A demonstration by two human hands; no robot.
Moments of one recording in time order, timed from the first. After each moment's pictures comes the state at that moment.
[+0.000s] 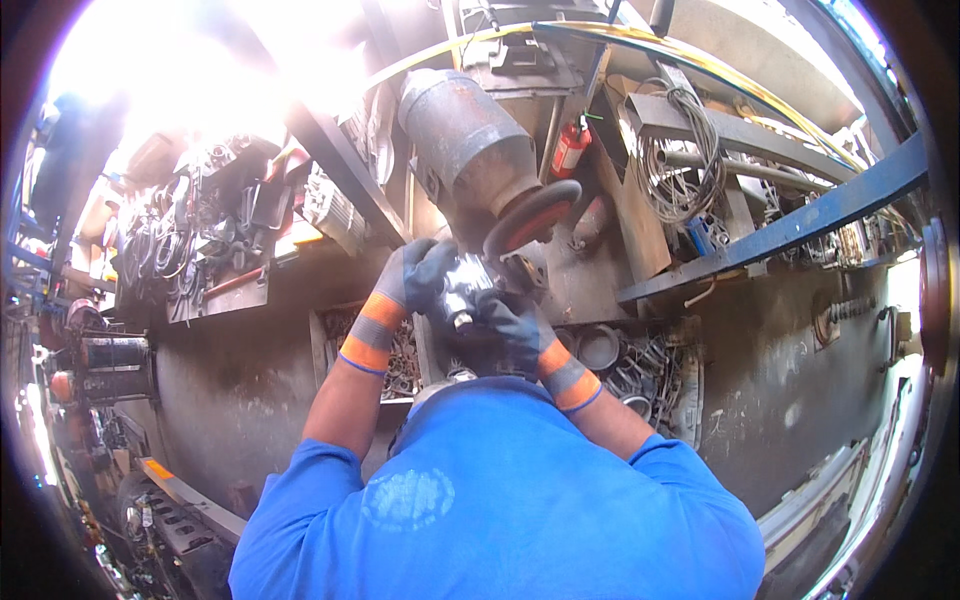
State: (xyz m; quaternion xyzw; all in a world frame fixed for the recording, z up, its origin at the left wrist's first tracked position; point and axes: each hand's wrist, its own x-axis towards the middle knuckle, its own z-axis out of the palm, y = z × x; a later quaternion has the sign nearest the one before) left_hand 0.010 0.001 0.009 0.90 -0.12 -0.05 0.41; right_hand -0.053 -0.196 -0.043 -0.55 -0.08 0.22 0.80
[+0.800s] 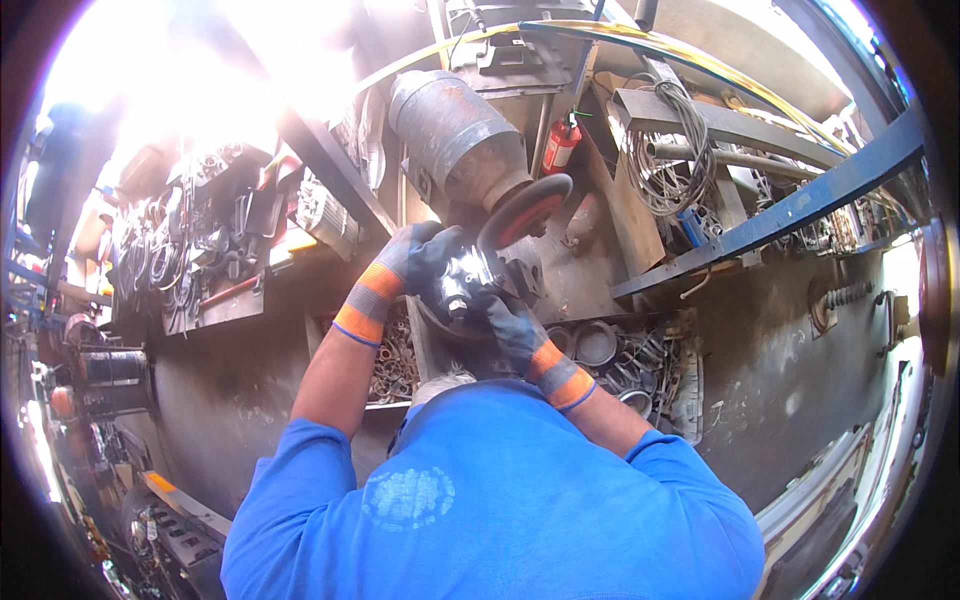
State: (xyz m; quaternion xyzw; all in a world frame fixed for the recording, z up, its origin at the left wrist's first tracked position) left_hand 0.043 -0.002 0.017 0.92 -0.18 -0.15 0.31; right_hand -0.062 -0.183 -0.032 -0.52 0.02 0.20 0.83
